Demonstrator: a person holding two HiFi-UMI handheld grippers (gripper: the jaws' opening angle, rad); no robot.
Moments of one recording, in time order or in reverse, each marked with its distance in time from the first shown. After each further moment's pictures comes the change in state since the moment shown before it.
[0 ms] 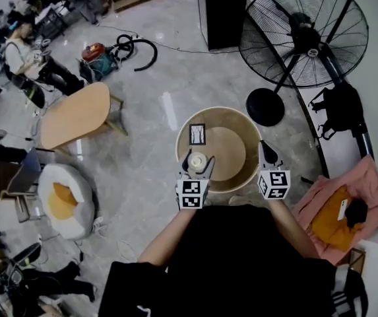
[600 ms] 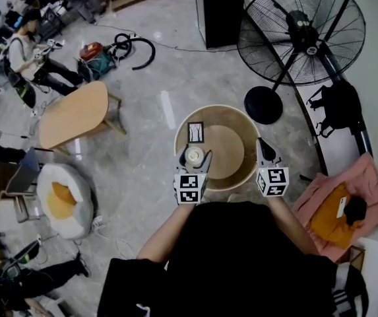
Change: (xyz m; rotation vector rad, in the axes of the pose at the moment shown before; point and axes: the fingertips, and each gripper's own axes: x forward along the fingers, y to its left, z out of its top) left arm 0.009 0.012 0.015 -0.008 -0.012 0.016; right arm 0.007 0.003 0.008 -0.020 -0.001 0.018
